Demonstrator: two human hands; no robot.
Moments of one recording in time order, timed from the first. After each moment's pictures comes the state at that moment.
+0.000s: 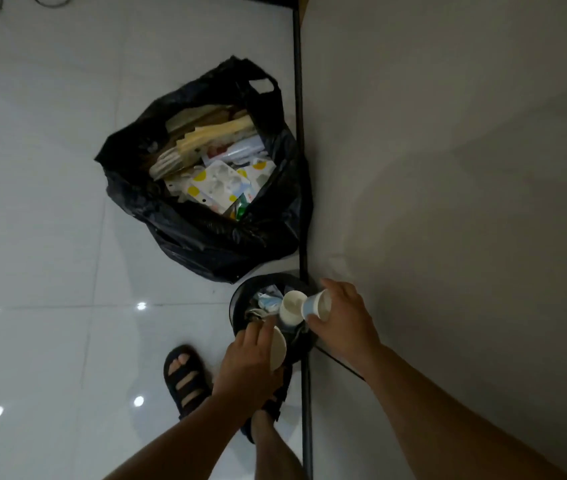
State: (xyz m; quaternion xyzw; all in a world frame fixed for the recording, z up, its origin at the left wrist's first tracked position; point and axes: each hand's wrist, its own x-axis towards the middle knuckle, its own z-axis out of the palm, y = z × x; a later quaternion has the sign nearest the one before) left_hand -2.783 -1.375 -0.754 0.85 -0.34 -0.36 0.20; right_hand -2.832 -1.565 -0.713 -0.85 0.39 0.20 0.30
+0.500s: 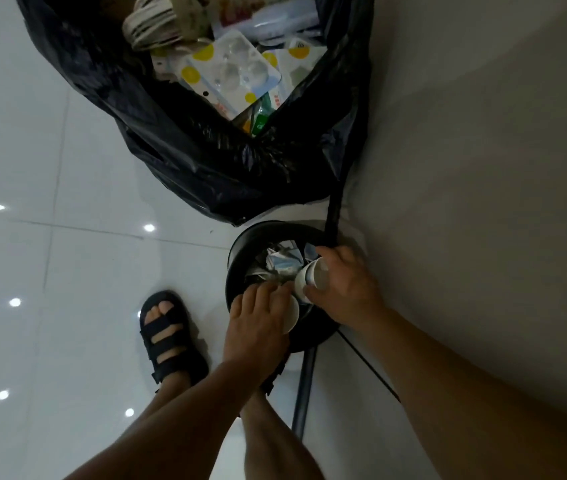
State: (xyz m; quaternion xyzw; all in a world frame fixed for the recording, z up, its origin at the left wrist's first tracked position) left_hand -2.814 -1.410 -0.923 0.89 -0.31 -0.31 0.14; right_hand -2.823 -1.589 -0.907 -0.86 0.28 0.32 0.26
